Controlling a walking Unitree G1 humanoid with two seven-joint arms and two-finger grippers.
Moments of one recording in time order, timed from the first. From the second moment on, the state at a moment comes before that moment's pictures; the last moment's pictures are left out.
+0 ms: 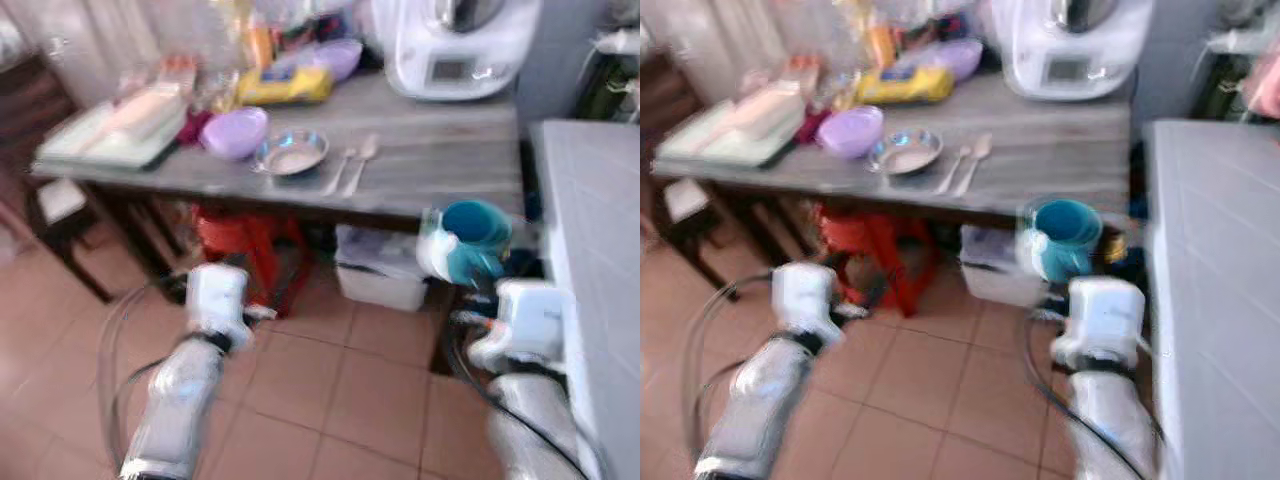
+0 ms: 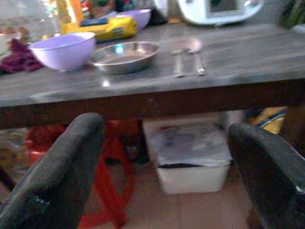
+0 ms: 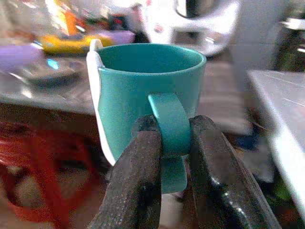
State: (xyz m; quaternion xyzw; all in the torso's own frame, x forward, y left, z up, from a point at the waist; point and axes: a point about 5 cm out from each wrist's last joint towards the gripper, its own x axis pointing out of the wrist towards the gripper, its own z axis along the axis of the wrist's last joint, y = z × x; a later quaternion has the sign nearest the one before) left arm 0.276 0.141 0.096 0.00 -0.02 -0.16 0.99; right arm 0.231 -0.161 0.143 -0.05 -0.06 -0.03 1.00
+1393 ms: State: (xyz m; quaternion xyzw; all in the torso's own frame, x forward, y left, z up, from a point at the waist) left arm 0.281 0.119 0.111 -0.02 -0.06 -0.19 0.98; right arm 0.238 -0.170 0.161 -0.09 -0.10 -0.04 0.99
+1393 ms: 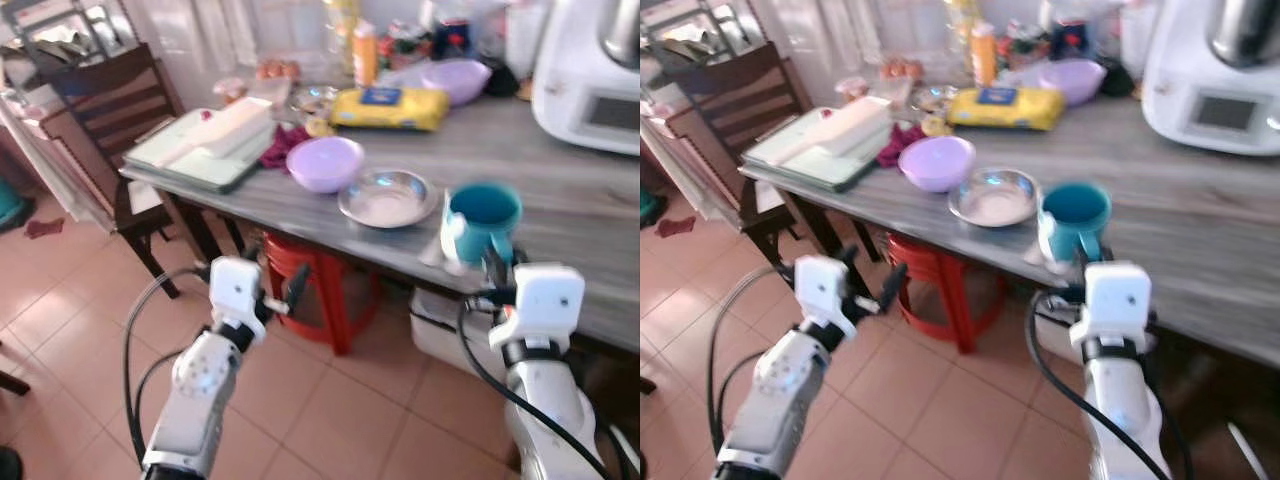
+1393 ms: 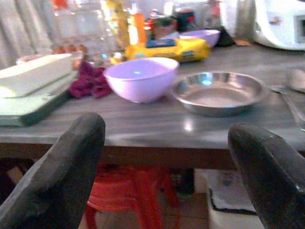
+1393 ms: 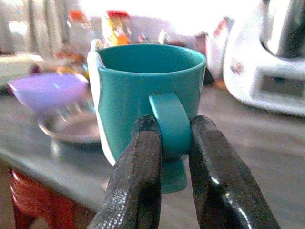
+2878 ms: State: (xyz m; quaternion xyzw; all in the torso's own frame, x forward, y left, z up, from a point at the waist) left arm 0.268 0.136 0.103 -0.02 -0.03 -0.20 0.98; right arm 0.248 -0.165 0.179 -0.11 -0.13 -0.02 0.98
